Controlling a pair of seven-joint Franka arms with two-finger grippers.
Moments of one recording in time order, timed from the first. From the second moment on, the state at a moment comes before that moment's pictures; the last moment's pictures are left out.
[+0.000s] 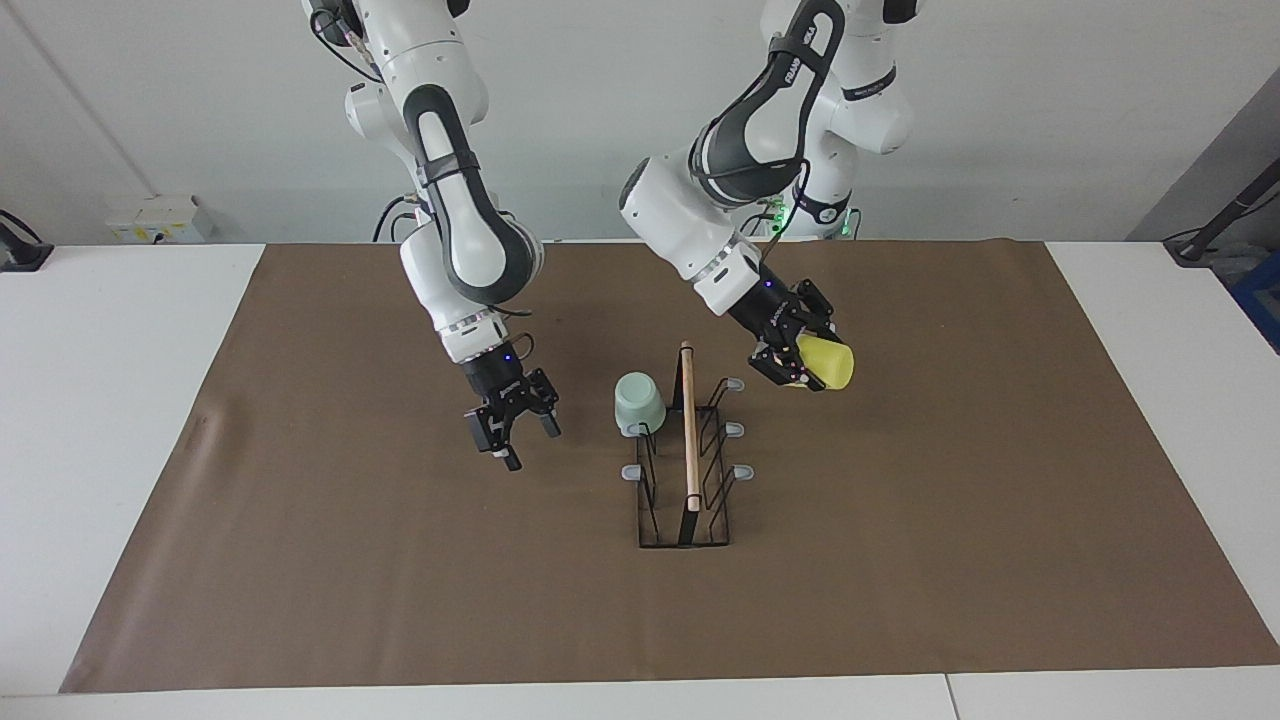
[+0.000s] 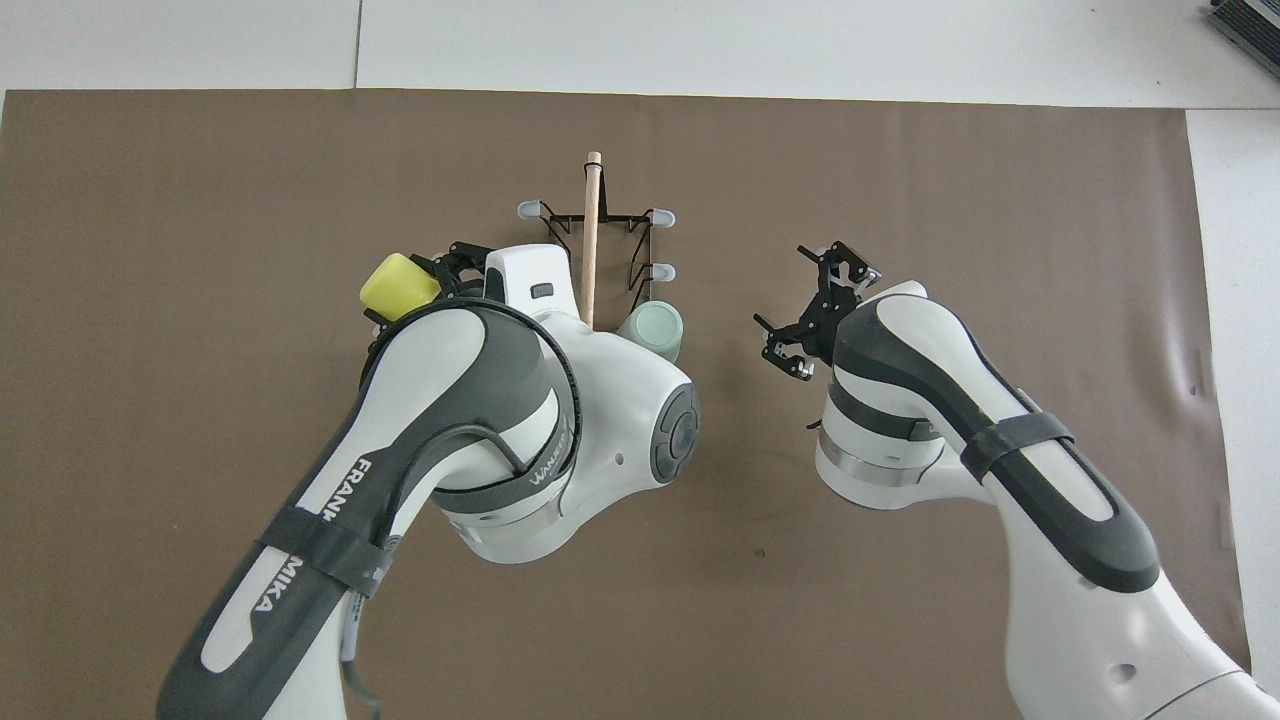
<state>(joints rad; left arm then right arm) -0.95 0.28 0.27 -1.78 0.96 1.78 -1.88 0.23 0.31 0.17 -2.02 1.82 3.03 -2.61</state>
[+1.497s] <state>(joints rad) -0.97 0.33 0.29 -1.75 0.97 1.85 -1.98 -0.32 0.30 0.16 -1.78 0.63 2.09 -2.14</state>
